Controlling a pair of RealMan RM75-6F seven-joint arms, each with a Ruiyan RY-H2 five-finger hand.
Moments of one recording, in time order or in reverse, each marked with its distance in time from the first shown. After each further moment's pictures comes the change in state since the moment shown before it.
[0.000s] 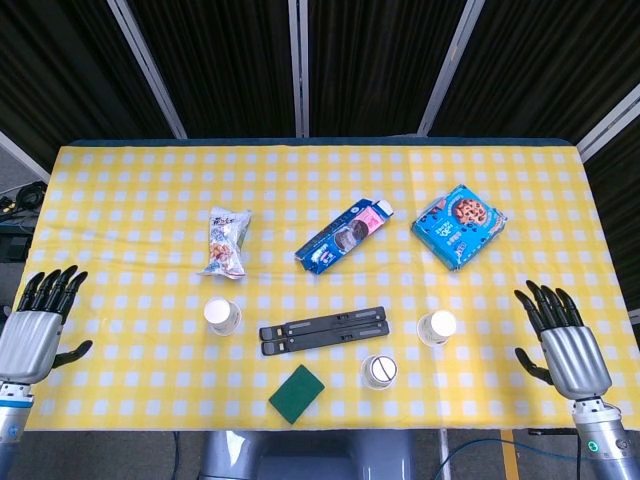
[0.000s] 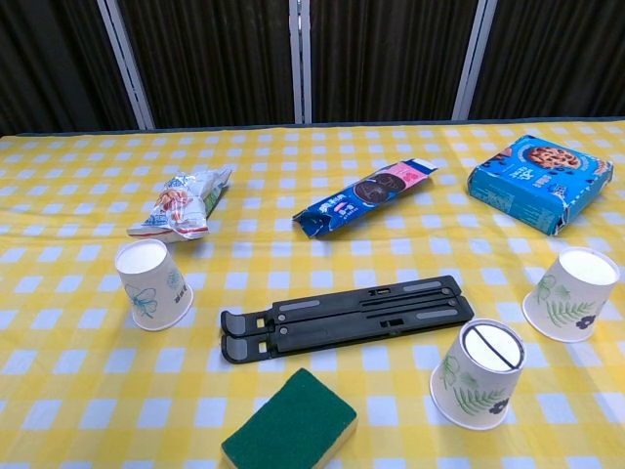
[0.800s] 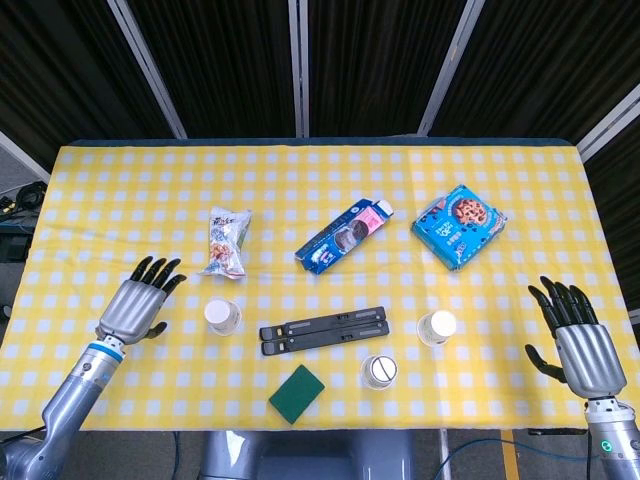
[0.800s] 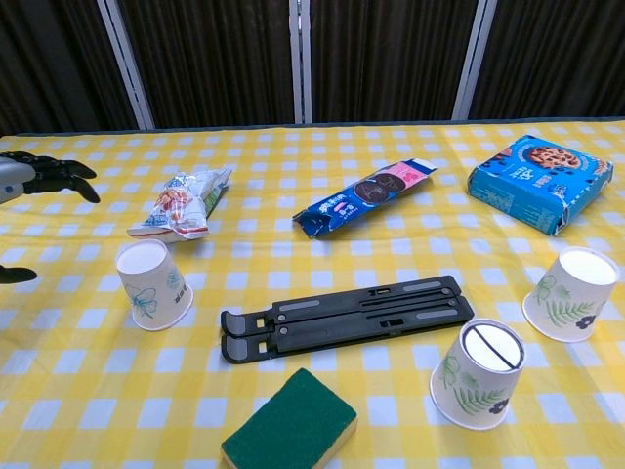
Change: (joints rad) left arm -0.295 -0.109 -0.079 -0.076 -0.251 -0.420 0.357; right arm -0.008 0.028 0.011 0.002 0.009 0.011 0.067
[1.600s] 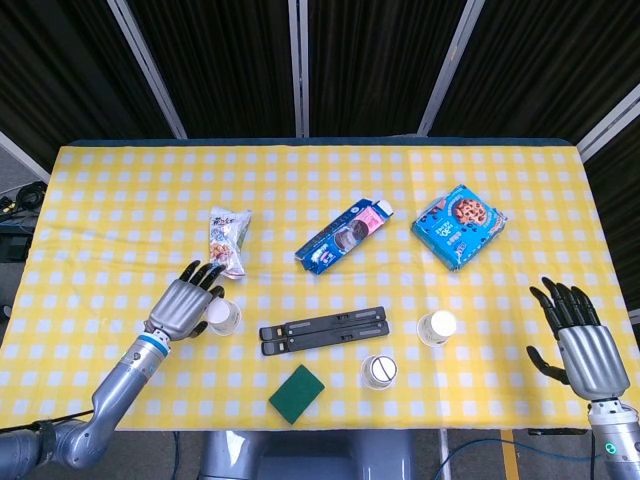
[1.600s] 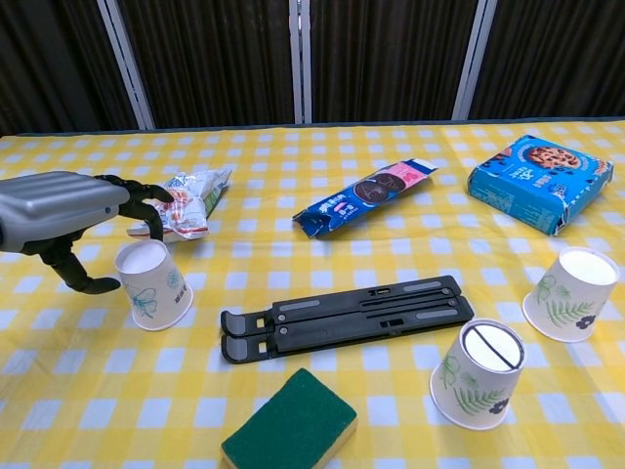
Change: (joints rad) left arm -0.147 -0.123 0.001 -0.003 -0.172 -0.067 0.141; right arm -0.004 0.014 -0.004 -0.005 -0.011 0.003 0.023
